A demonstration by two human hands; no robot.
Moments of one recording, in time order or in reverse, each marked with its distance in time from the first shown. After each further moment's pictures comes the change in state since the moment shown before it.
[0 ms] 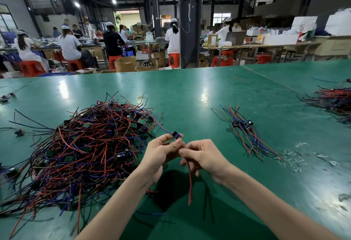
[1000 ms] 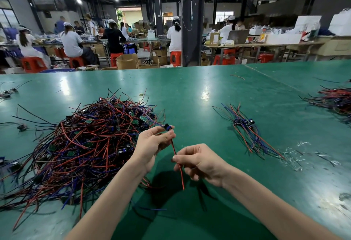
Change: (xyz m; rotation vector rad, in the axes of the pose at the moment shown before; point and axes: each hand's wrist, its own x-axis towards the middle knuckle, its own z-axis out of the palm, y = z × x) left_hand 0.007 0.015 -0.016 0.034 0.109 0.060; right_hand -0.007 0.001 0.011 0.149 -0.150 0.159
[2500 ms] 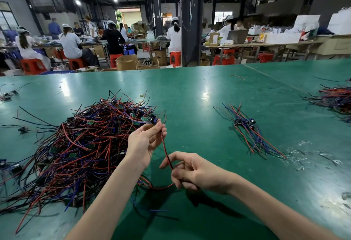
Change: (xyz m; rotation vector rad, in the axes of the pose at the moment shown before) left_hand 0.003 0.017 -0.012 -0.287 0.139 -0.028; right_hand -0.014 0.000 0.011 -0.279 -0.344 -0.168
